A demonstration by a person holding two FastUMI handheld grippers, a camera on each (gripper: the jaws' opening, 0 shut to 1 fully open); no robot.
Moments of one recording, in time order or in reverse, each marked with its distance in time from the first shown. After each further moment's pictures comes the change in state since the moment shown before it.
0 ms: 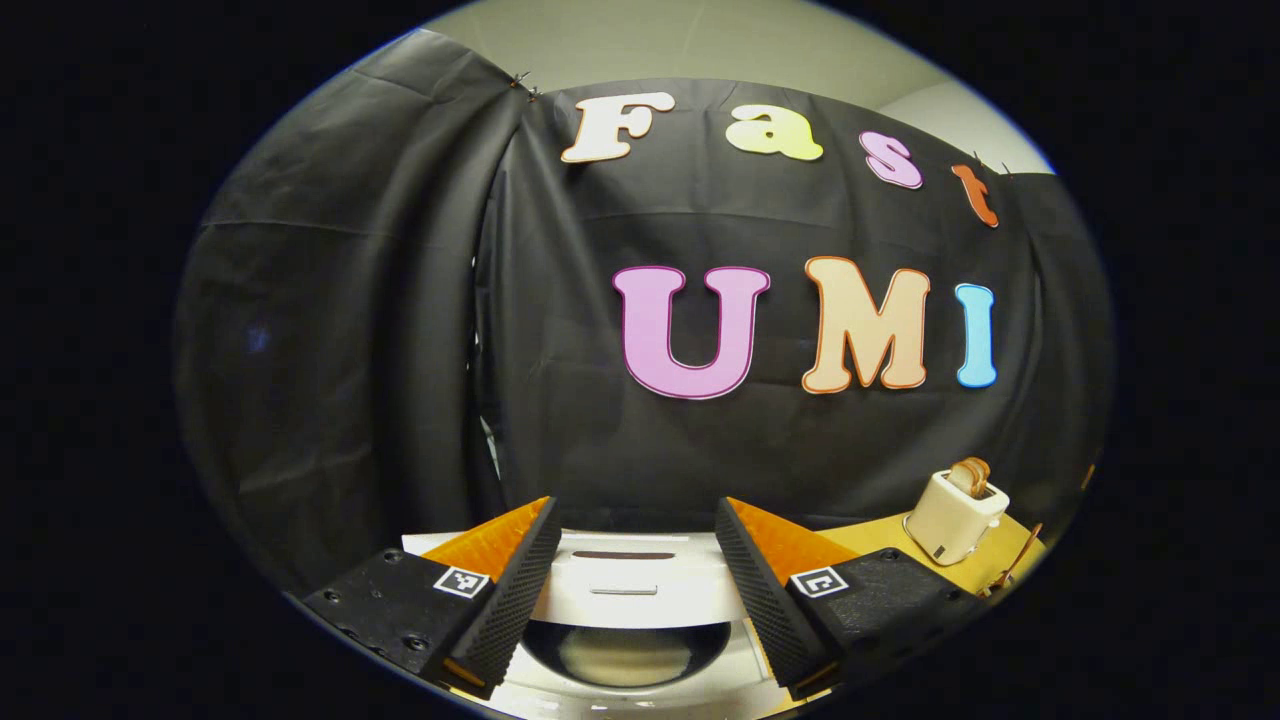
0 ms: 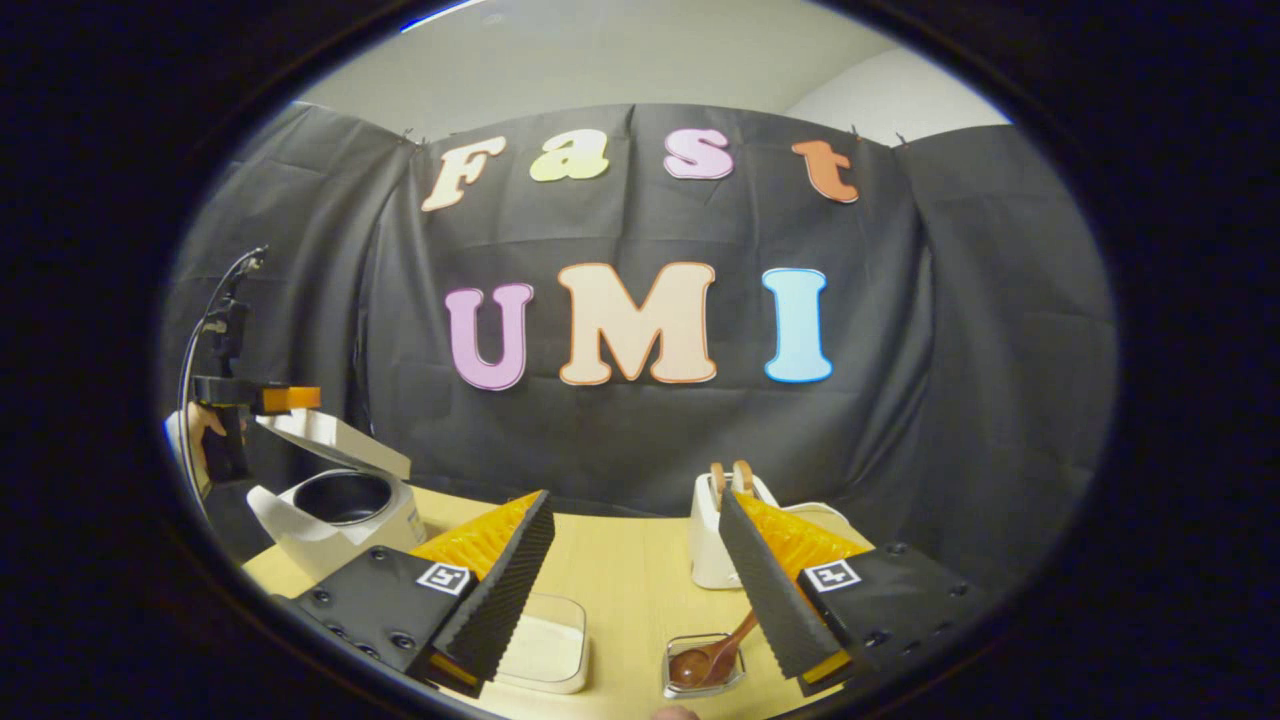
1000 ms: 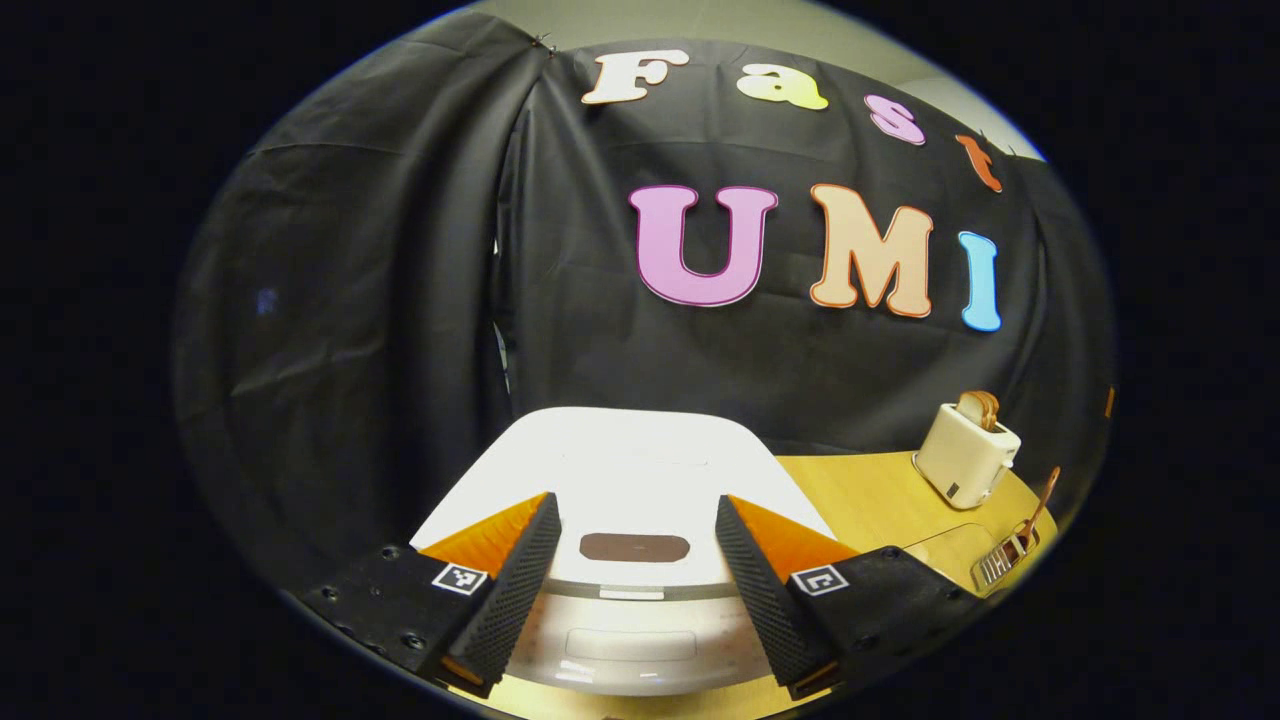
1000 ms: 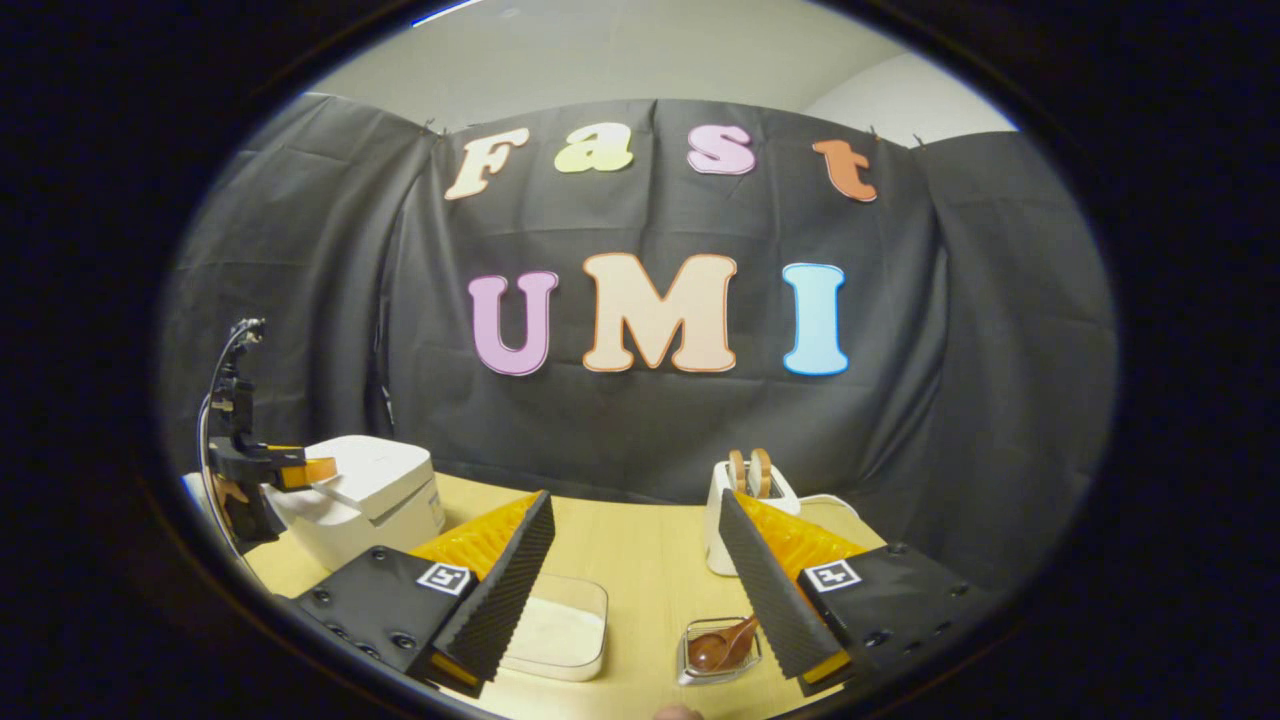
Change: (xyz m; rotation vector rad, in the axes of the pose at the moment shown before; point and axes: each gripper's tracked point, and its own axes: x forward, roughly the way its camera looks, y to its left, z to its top) left arm -0.033 0.006 -0.125 -0.028 0.172 0.021; right arm -0.021 0.016 -0.011 -0.037 0.025 0.021
